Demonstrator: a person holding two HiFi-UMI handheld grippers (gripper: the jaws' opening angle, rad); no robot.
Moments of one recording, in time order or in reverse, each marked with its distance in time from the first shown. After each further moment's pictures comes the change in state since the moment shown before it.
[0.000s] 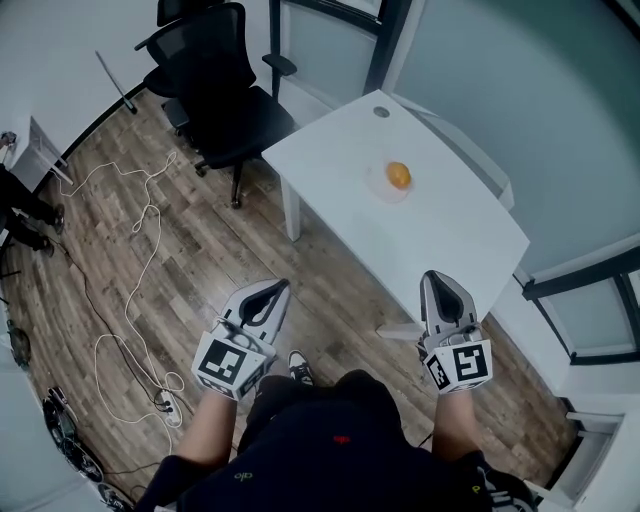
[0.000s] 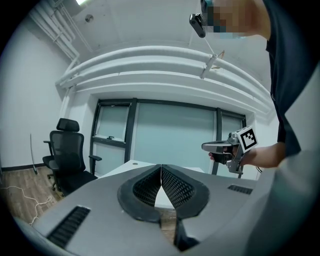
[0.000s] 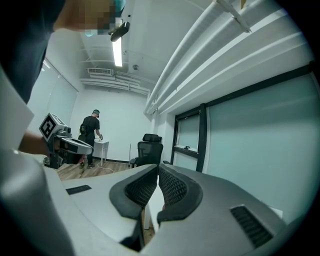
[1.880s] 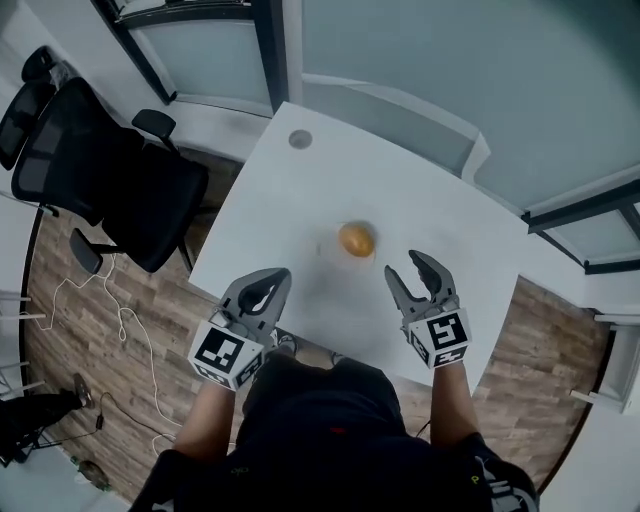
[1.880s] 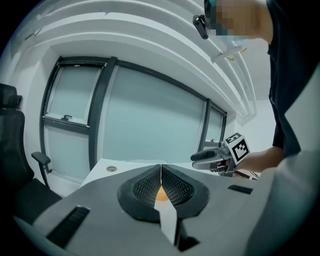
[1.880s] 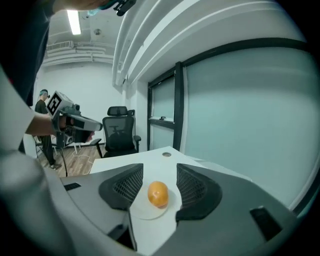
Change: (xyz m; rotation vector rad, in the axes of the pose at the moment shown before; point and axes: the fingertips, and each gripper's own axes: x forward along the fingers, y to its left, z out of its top) left arm 0.437 0.175 0.013 -0.016 0.208 -0.424; right arm 0.295 -0.251 -0.134 0.129 0.345 -0.217
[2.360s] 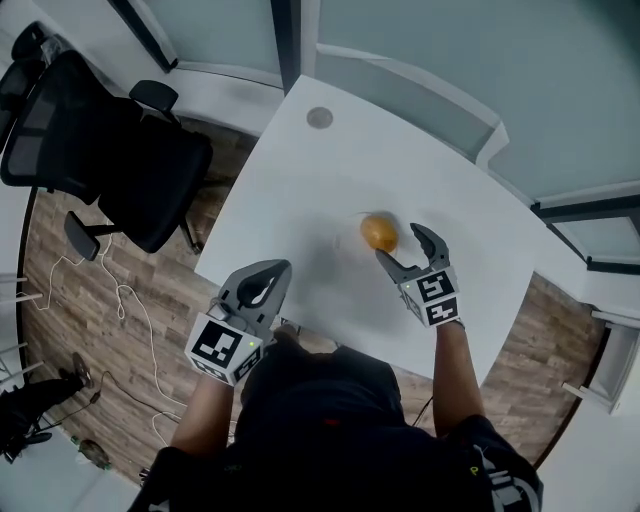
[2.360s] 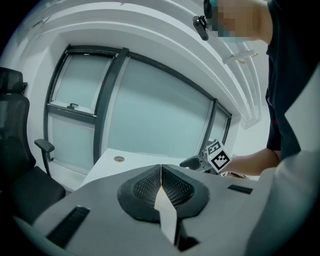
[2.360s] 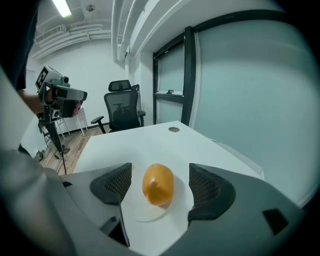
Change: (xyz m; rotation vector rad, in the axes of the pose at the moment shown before) left arm 0.002 0.058 -0.030 -0.077 0.052 0.007; right arm 0.112 0.003 -0.072 -0.032 0.267 0.099
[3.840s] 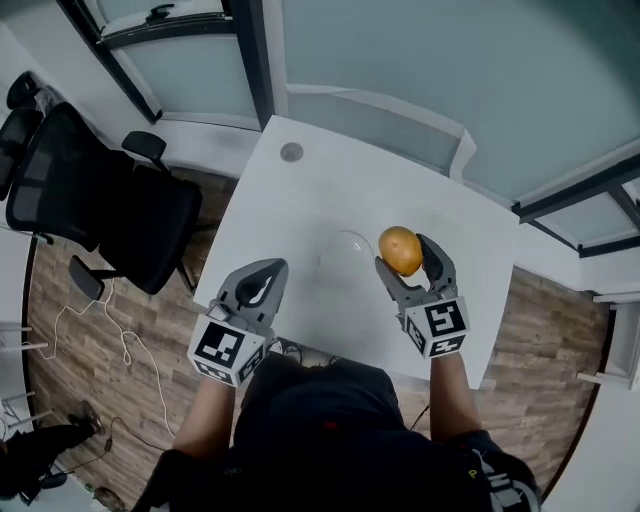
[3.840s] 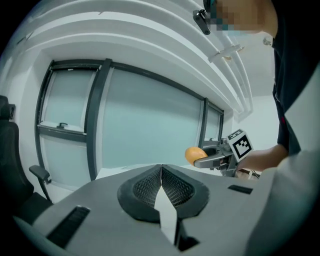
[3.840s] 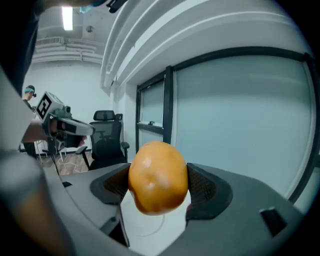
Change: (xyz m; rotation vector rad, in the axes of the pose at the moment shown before) left arm 0.004 -0.035 0.061 0.144 -0.059 -0.033; right arm -0.123 -0.007 0.083 0.100 -0.306 -0.234
